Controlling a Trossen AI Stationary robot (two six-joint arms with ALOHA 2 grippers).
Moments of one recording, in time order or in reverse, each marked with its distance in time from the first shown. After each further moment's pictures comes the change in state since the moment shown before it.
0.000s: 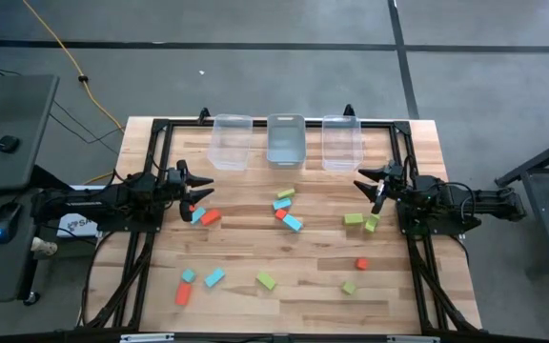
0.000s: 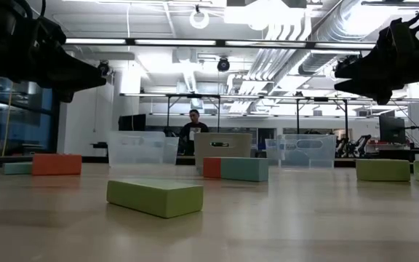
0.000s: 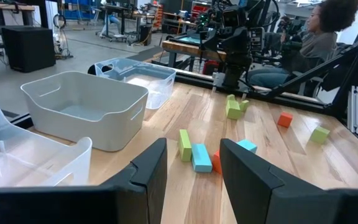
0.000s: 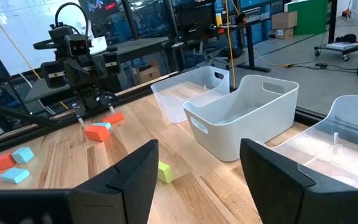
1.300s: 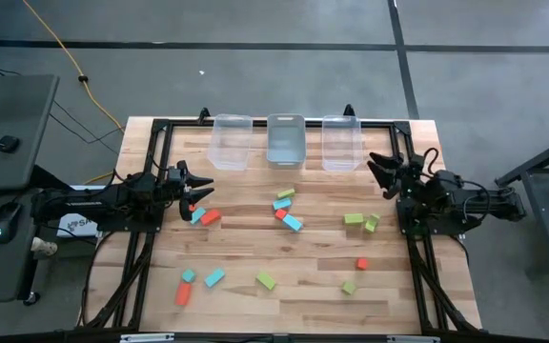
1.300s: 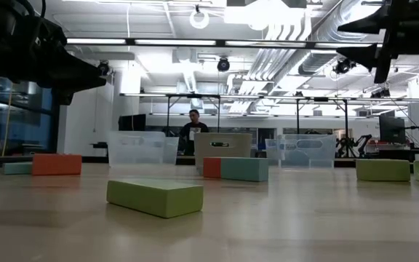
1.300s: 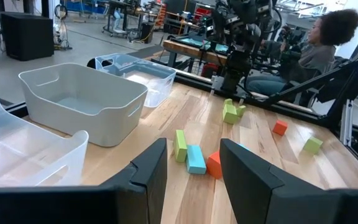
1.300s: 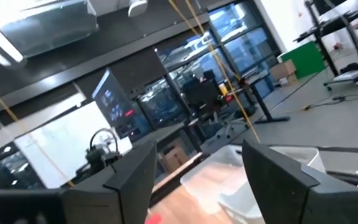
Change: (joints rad) left arm 0.000 0.000 0.000 0.001 -0.005 -0.078; right arm 0.000 0.001 0.034 0.351 0.105 0.124
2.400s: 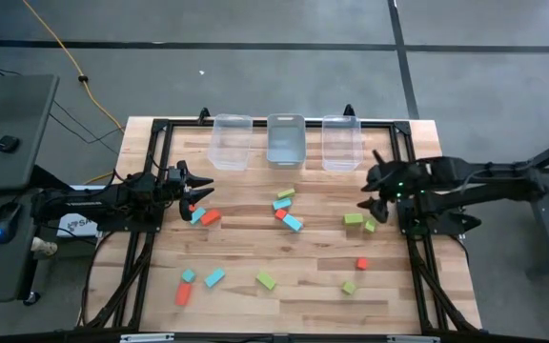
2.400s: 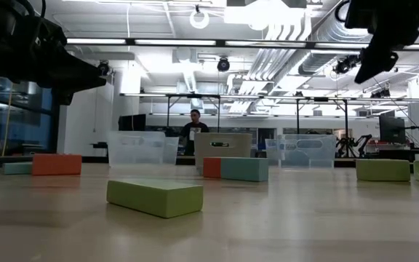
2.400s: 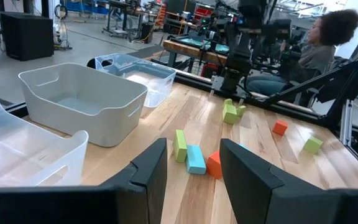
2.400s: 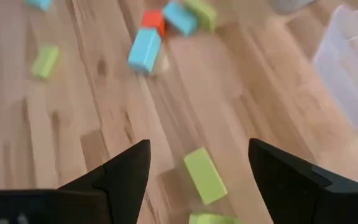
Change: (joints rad) left arm 0.000 0.000 0.000 0.000 0.000 0.000; right arm 0.000 0.740 0.669 -1.139 -0.495 0.023
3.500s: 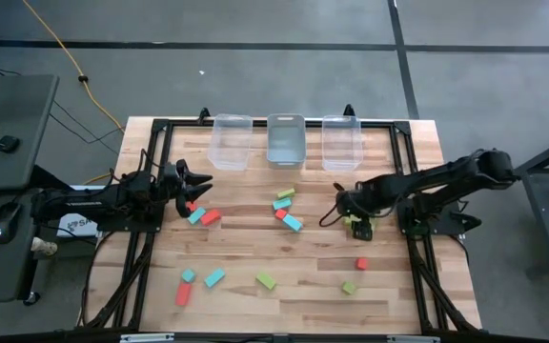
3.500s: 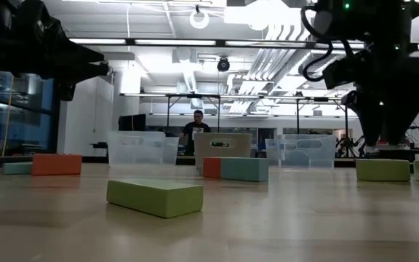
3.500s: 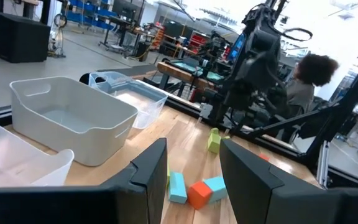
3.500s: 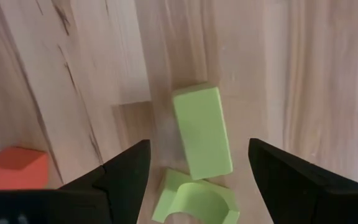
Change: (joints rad) left arm 0.000 0.000 0.000 0.104 -0.012 -0.124; right arm 0.101 0.548 0.000 0.004 -0.011 -0.187
